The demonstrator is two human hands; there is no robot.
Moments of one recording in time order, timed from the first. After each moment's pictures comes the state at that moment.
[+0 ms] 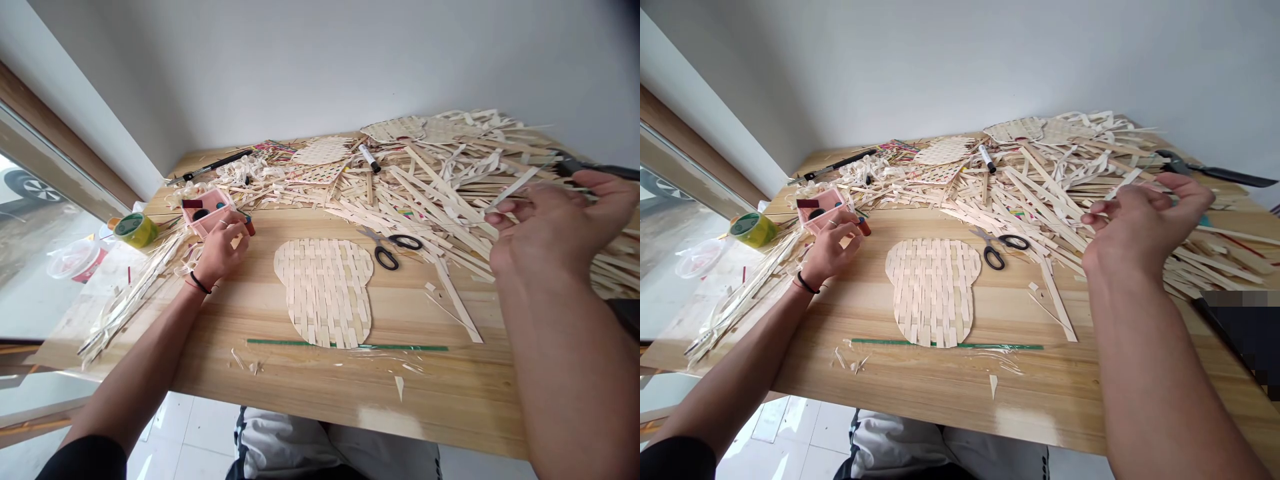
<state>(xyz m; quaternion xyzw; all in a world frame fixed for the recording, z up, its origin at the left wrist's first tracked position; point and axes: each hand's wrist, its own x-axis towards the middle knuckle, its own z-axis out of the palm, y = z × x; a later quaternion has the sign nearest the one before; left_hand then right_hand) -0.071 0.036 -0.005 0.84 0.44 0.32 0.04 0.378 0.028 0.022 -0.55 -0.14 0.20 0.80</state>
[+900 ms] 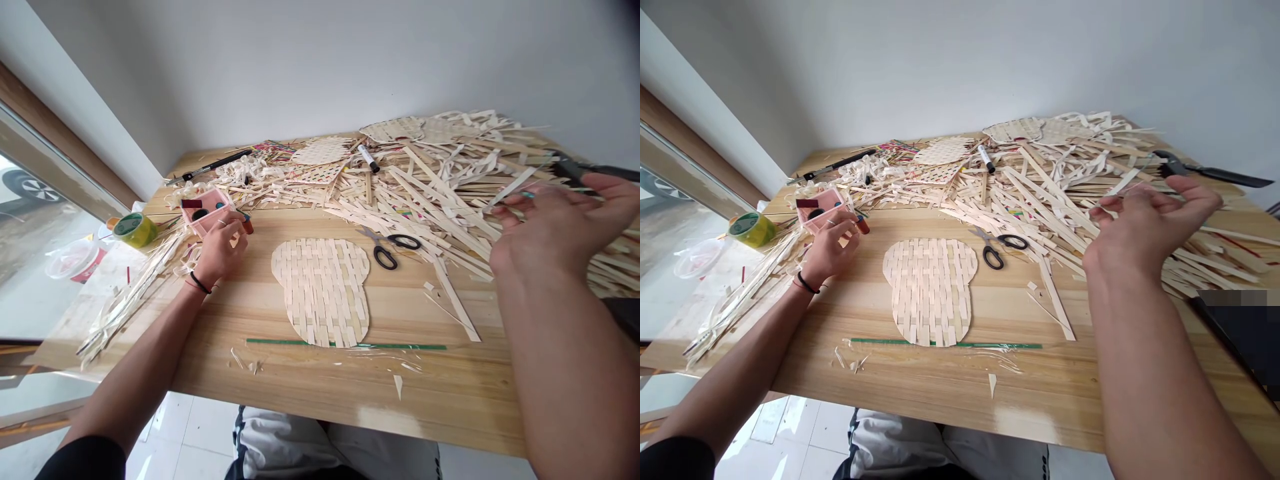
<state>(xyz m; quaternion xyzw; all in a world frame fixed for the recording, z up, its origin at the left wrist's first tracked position) -0.071 0.038 -0.007 0.83 0.46 0.32 0.04 0.392 0.036 0.009 -0.56 -0.15 0.15 0.80</state>
